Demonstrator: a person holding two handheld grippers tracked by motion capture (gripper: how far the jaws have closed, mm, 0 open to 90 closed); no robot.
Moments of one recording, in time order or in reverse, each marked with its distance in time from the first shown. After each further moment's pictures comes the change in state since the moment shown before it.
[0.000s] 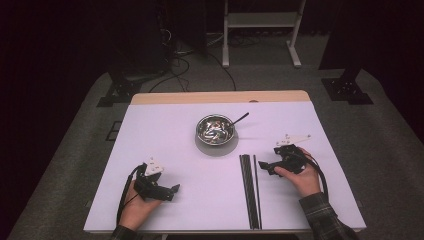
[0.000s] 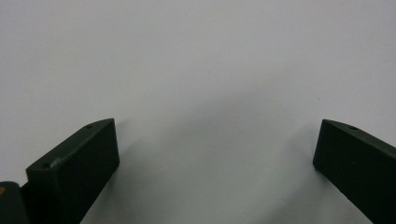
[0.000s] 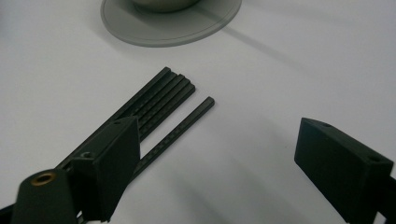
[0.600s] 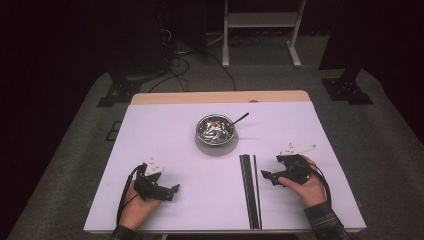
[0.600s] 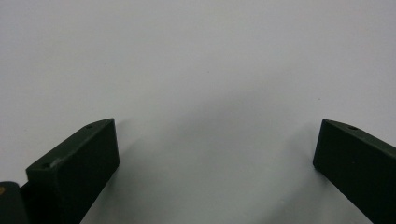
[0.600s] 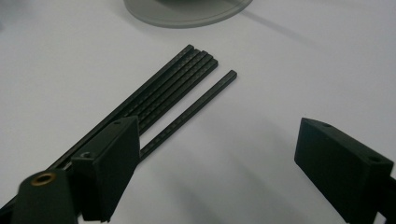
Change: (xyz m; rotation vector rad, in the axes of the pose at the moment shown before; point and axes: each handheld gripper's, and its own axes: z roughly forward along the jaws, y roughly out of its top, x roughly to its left) left arm 0.000 0.000 0.000 0.000 0.000 0.000; right arm 0.015 -0.020 -0.016 -0.005 0.012 -0.011
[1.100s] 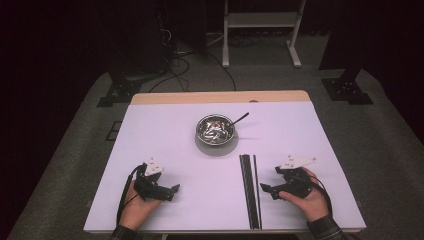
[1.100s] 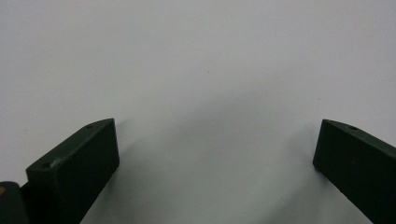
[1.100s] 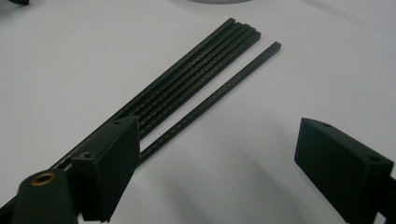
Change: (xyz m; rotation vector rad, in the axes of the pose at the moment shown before) left arm 0.000 0.000 0.000 0.000 0.000 0.000; right arm 0.026 -0.021 -0.010 0.012 0.034 -0.028
